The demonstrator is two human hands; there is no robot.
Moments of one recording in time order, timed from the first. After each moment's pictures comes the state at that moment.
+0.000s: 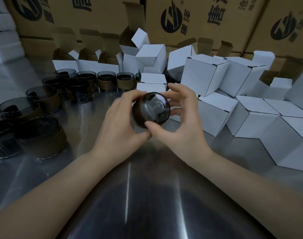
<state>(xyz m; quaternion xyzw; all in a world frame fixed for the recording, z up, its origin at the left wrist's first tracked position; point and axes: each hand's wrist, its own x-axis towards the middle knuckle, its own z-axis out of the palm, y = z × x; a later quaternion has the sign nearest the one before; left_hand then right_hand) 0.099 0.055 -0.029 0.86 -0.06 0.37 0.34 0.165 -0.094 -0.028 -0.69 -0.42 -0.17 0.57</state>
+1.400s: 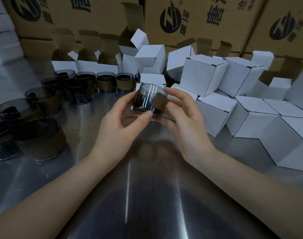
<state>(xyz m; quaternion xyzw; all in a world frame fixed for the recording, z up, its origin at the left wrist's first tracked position) 0.096 0.048 -0.024 0.73 -0.02 0.29 0.61 0.169 -0.089 -0.022 -0.57 -0.24 0.06 0.78</state>
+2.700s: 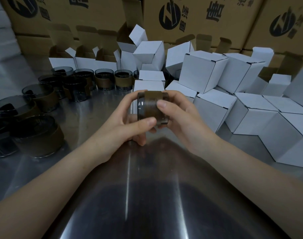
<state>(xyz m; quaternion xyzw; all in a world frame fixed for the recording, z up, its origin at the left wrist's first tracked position) 0.100 0.064 -0.025 0.70 -0.08 0.06 0.71 0.180 -0.097 -0.016 -0.61 -0.30 0.16 0.71</state>
